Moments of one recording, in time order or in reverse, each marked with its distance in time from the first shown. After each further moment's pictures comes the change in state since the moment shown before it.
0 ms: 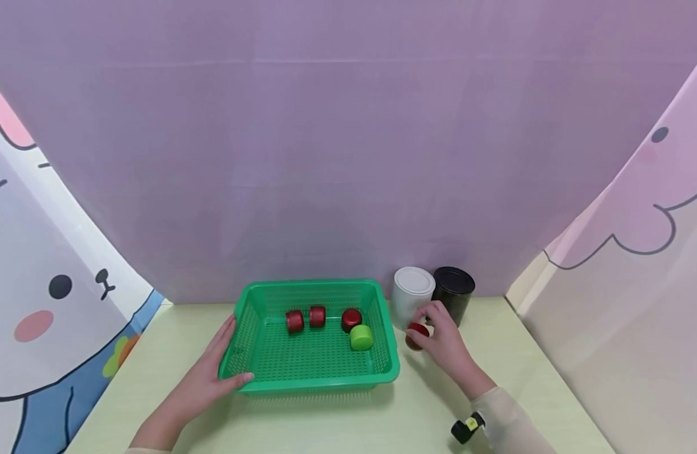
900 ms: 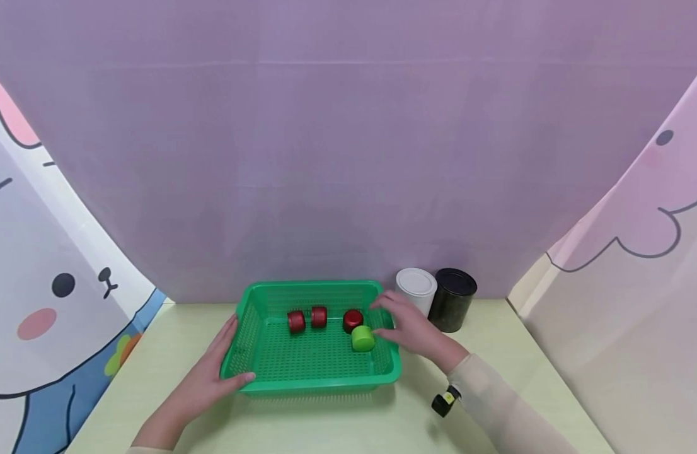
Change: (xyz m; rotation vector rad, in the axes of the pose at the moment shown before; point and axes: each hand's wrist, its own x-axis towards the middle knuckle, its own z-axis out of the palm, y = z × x) left_hand -0.001 0.003 0.001 -0.011 0.007 0.011; right_hand 0.057 -0.065 0.019 -0.082 -0.419 -0.228
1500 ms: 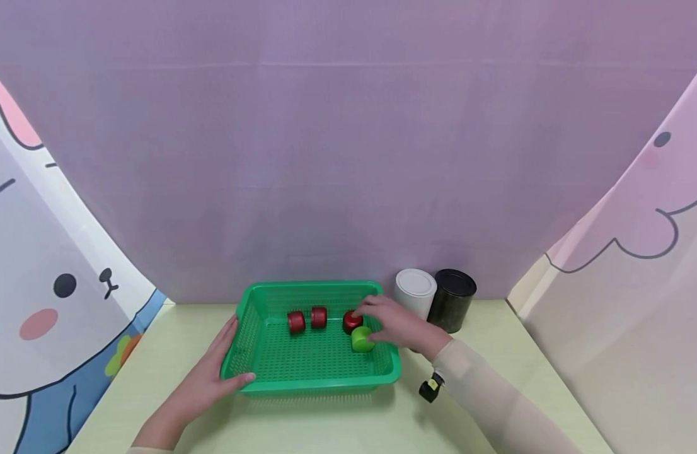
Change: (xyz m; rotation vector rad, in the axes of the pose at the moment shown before) left_hand -0.001 0.001 0.000 0.002 0.001 0.001; right_hand 0.029 0.003 0.008 -0.107 -0.310 -0.017
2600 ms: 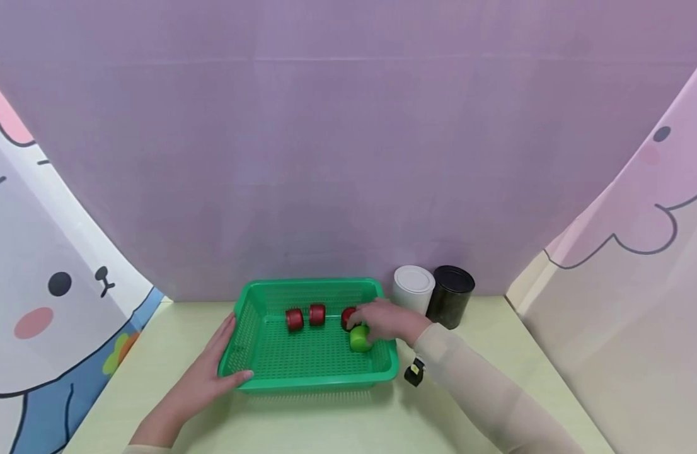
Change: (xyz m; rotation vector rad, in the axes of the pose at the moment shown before) left_hand -0.001 -0.003 0.000 0.026 0.004 0.000; right_hand 0.025 -0.009 0.003 -0.154 -0.271 0.087
